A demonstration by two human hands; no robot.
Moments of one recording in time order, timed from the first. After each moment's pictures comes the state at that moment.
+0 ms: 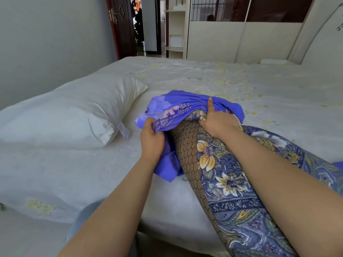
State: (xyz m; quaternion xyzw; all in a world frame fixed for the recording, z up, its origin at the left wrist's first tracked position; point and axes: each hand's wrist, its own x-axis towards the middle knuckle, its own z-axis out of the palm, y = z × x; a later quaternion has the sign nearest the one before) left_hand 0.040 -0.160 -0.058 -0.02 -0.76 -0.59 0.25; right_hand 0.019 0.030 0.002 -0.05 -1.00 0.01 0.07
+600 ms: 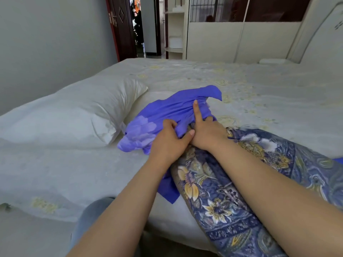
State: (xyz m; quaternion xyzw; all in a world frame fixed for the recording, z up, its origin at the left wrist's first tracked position) left_hand 0.094 -0.136 -0.020 -0.05 -0.89 -0.45 0.12; right_hand 0.056 -0.001 -0.011 0.00 -0.99 0.09 0.06
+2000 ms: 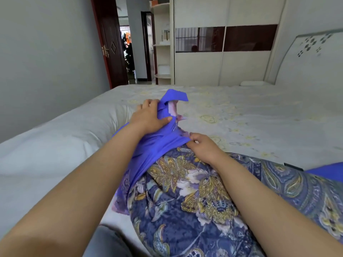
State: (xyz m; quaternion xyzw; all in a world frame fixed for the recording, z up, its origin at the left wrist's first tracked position) left_hand 0.008 -0.157 0.083 -0.14 -0.96 -0.21 0.14; right_hand 0.089 0.023 0.021 0.02 -0.89 0.45 0.08
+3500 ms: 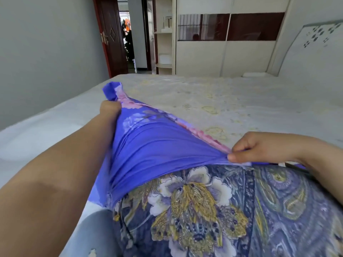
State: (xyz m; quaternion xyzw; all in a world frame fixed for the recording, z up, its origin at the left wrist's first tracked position) left_hand -0.033 -0.249 0.062 0.15 -0.85 -0.49 0.14; right_hand 0.180 0.102 0.085 0.20 -0.94 0.24 -0.16
